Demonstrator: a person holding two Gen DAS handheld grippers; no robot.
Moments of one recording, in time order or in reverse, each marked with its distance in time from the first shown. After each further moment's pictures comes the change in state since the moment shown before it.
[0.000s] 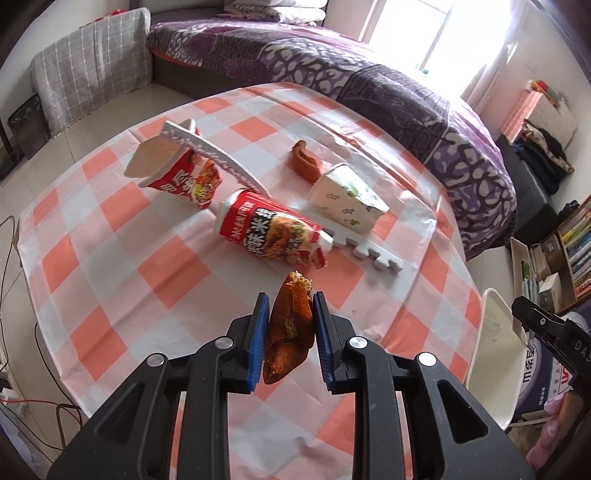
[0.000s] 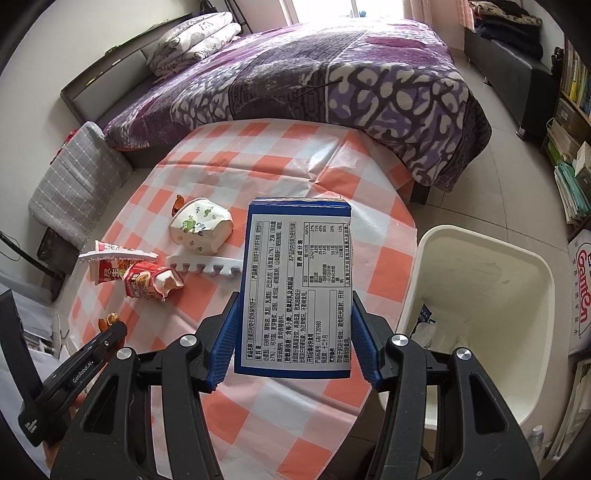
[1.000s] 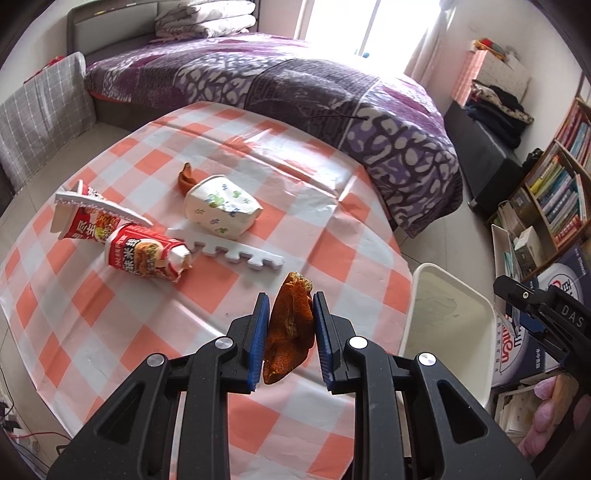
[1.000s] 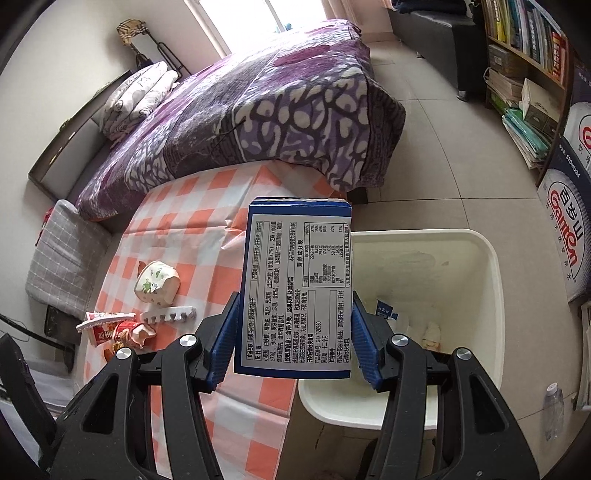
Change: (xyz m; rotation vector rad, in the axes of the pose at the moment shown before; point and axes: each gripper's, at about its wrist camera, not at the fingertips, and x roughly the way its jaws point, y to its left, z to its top) left arm -0.015 -0.124 -0.008 0.190 -0.015 -0.076; right arm -0.044 -0.106 0.006 0.266 -0.083 -0.031
